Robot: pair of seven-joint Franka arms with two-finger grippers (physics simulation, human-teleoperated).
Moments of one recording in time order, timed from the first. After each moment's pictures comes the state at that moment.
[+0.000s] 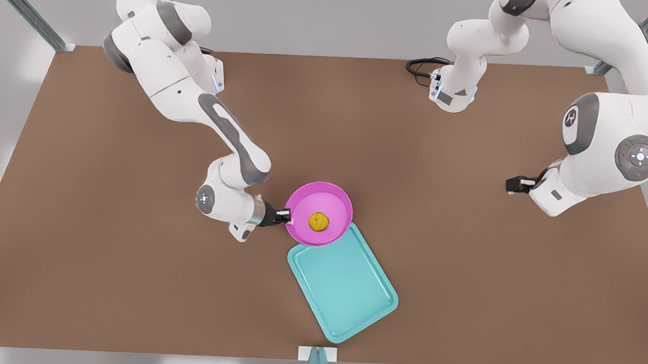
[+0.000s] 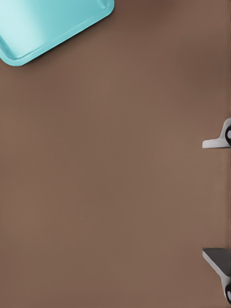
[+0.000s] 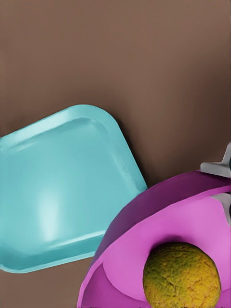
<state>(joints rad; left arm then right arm) 0.04 0.24 -0.10 -1.38 0.08 1.42 0.00 0.18 0.71 0.39 -1.62 0.50 2.44 -0.02</state>
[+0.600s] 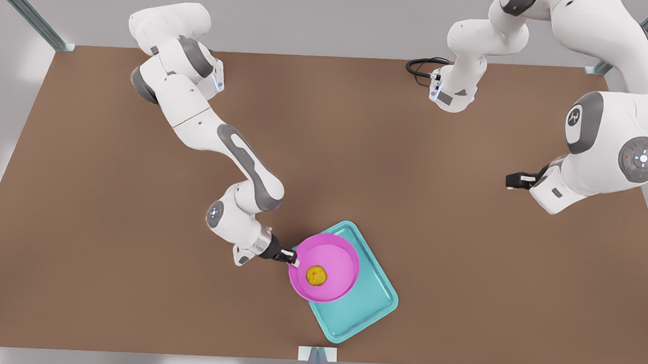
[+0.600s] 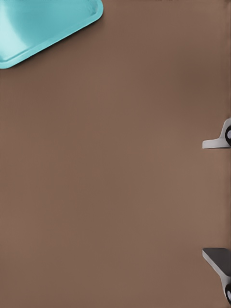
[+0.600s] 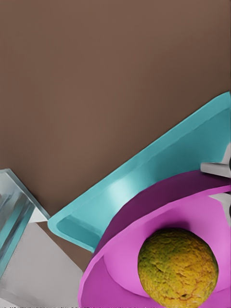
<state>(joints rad) 0.03 0.23 -0.09 -1.38 0.06 1.37 0.01 0.30 0.98 0.30 -1.29 0.53 2.70 0.23</state>
